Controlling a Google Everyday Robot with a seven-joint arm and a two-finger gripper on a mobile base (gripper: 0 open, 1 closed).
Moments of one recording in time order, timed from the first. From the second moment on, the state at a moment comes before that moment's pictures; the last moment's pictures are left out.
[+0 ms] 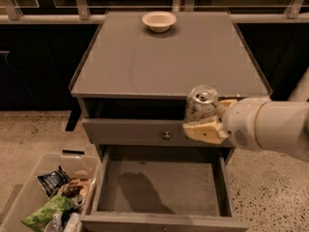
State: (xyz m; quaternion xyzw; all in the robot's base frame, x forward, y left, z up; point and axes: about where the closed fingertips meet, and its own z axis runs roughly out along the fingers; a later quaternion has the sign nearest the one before) arm 0.453 -0.129 0.873 -0.33 0.82 0.13 0.45
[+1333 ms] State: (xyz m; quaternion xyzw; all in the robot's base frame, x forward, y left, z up) arm 0.440 -0.140 0.801 -0.32 0.84 0.03 0.43
